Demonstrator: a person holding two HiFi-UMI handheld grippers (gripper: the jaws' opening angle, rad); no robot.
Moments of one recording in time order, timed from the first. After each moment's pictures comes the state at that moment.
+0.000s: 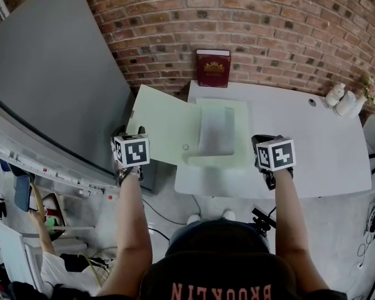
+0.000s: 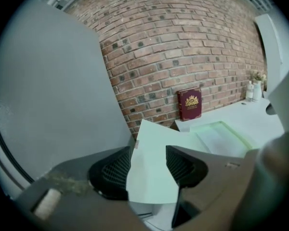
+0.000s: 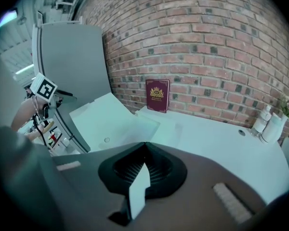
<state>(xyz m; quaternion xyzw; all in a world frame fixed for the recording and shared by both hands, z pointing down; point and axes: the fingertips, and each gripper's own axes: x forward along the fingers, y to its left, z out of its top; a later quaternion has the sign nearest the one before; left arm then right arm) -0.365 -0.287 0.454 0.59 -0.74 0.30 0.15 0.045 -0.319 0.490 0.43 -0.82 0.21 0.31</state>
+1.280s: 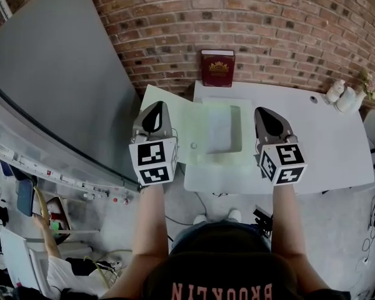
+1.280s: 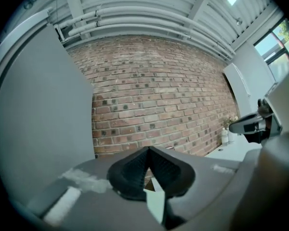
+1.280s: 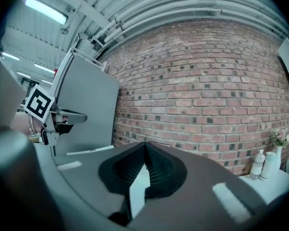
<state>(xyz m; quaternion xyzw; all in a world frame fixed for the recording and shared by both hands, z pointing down) -0.258 -0.283 0.308 0.73 -0.68 0.08 -0.04 -0.009 -0.300 0.322 0.49 -0.87 -0.01 0.06</state>
